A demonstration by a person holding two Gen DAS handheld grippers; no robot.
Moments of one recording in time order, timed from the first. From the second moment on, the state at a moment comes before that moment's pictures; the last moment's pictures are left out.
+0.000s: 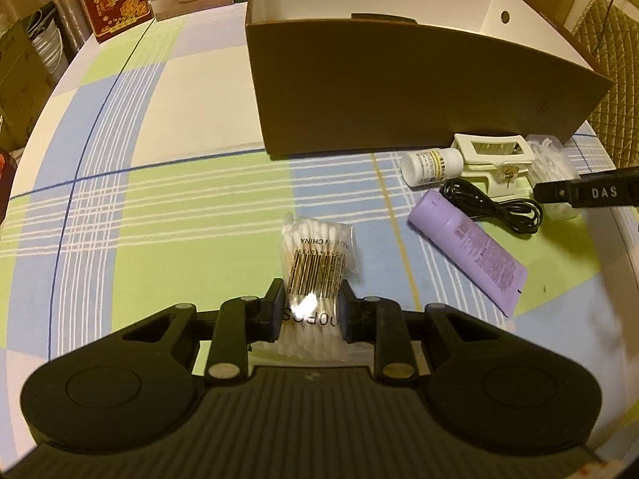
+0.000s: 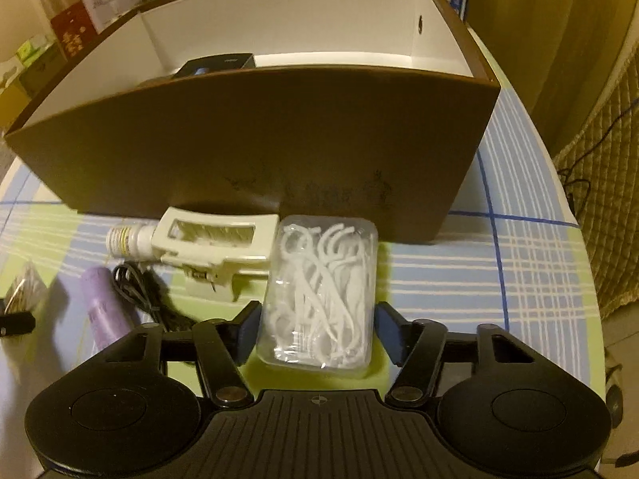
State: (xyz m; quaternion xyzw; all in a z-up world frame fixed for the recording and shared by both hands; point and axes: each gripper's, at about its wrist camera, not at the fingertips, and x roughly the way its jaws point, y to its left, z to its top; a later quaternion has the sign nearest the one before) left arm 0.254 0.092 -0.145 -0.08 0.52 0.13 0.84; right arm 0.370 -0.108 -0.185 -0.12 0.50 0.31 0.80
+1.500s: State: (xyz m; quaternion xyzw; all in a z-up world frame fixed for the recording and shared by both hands) left arm 0.240 0.083 -0.106 -0.10 0.50 0.13 0.85; right arm 0.315 -0.132 -0.129 -0.12 0.48 0.35 0.79
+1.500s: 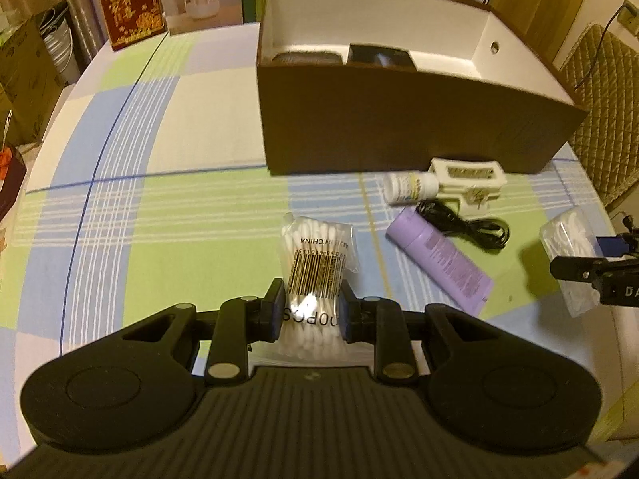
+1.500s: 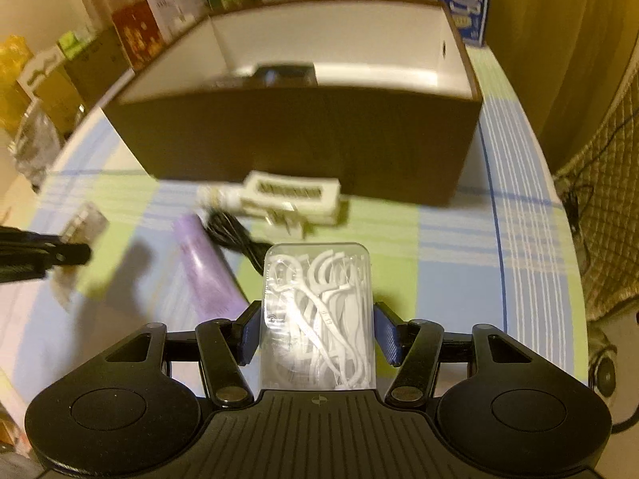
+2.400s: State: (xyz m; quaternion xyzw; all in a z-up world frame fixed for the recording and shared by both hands) left arm 0.343 0.099 -0.013 -0.05 0.40 0.09 0.91; right arm 0.384 -0.066 -0.034 -0.08 0.38 0.41 0.83
